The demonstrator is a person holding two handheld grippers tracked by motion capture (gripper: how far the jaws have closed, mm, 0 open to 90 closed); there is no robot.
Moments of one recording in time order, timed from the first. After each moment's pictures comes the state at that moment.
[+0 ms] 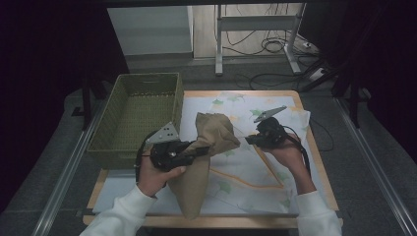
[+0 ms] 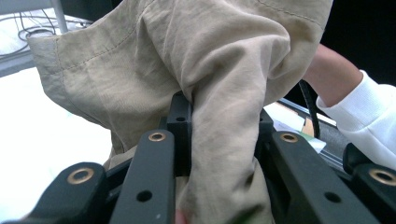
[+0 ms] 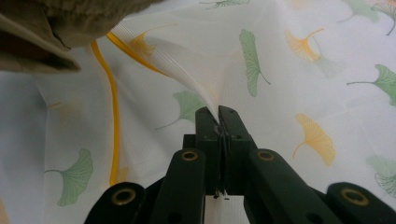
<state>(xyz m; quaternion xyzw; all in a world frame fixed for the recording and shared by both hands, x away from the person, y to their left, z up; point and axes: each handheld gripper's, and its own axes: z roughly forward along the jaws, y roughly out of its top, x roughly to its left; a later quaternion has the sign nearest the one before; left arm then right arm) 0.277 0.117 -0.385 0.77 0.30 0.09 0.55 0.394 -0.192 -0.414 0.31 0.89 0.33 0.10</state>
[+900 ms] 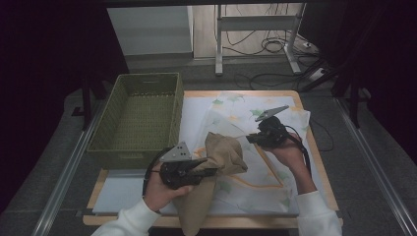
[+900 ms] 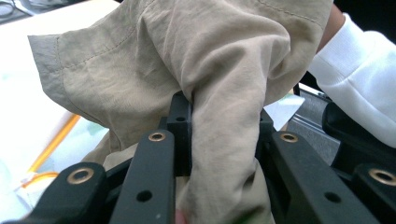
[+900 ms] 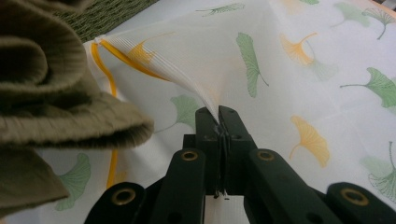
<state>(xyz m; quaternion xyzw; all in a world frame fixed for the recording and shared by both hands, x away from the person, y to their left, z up) 0.255 0.094 -0.415 0.81 0.27 0.05 0.52 0.394 -0.195 -0.412 0.31 0.88 0.33 0.11</state>
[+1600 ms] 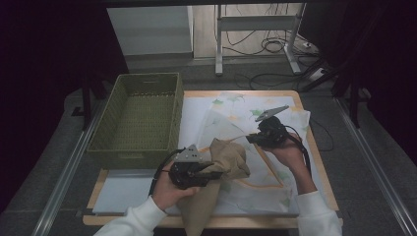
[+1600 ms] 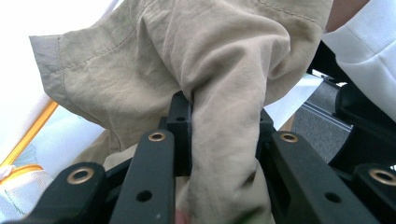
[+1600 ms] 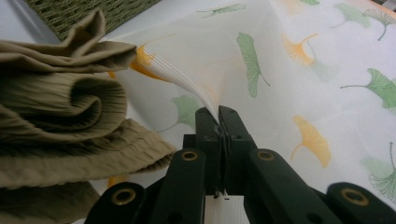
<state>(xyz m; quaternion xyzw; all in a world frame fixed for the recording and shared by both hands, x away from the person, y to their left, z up) 0.270 0.077 -0.435 0.83 0.27 0.04 0.48 0.393 -0.195 -0.411 0.31 0.88 0.34 0.11</state>
